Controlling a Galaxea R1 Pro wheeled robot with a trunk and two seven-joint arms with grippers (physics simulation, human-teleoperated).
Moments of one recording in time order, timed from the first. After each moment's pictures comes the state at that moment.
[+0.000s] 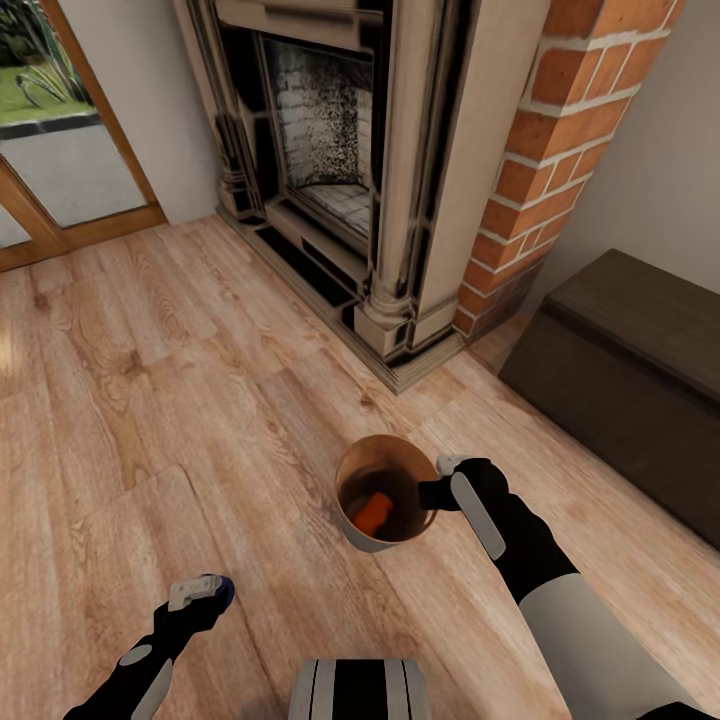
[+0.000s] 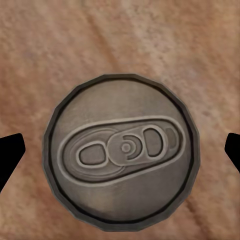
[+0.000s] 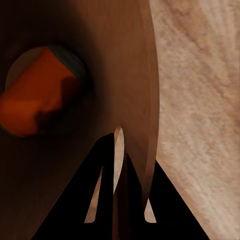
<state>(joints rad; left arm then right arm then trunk) -0.43 0.12 0.10 -0.49 0.12 -0.11 -0.08 -0.74 0.01 0.28 -1.06 -0.47 1.01 -0.32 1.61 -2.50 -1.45</state>
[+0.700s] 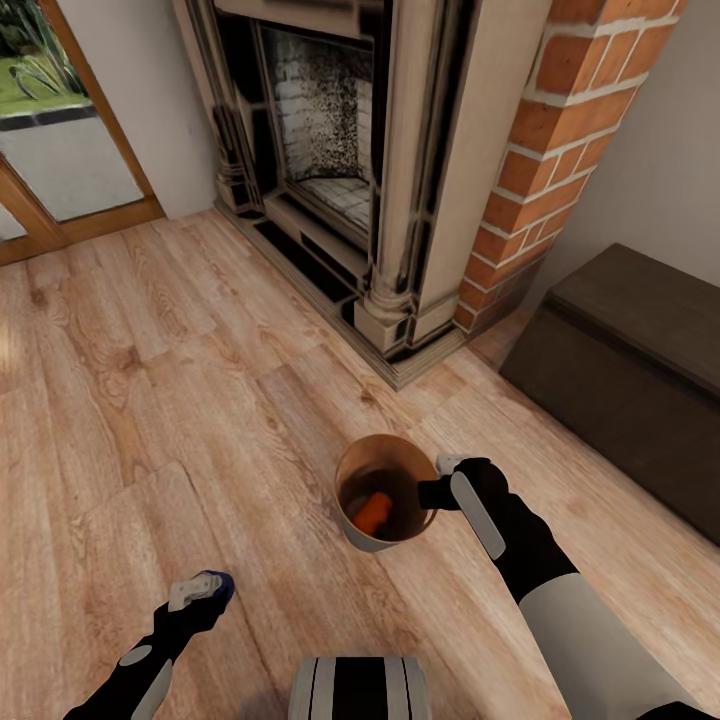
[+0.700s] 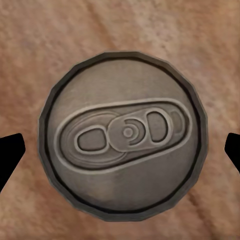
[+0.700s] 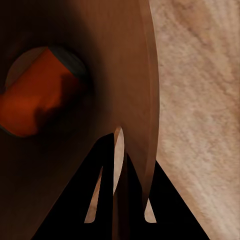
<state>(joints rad) -0.43 0.12 0.10 -0.49 0.12 -0.11 -0.08 -0.74 0.01 0.28 -1.06 -0.47 1.01 -0.32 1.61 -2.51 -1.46</state>
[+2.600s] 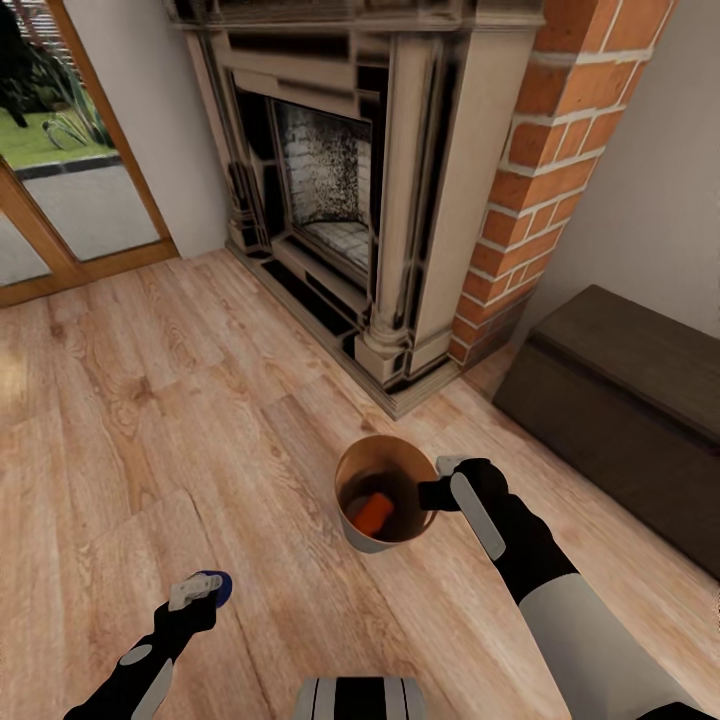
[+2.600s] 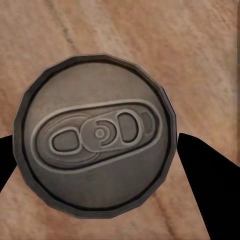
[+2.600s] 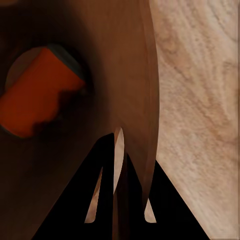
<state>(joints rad) -0.43 0.12 0.10 -0.49 0.12 -0.11 -0.08 -0.74 0.01 0.28 -1.05 -0.47 1.01 -0.32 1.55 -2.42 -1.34</state>
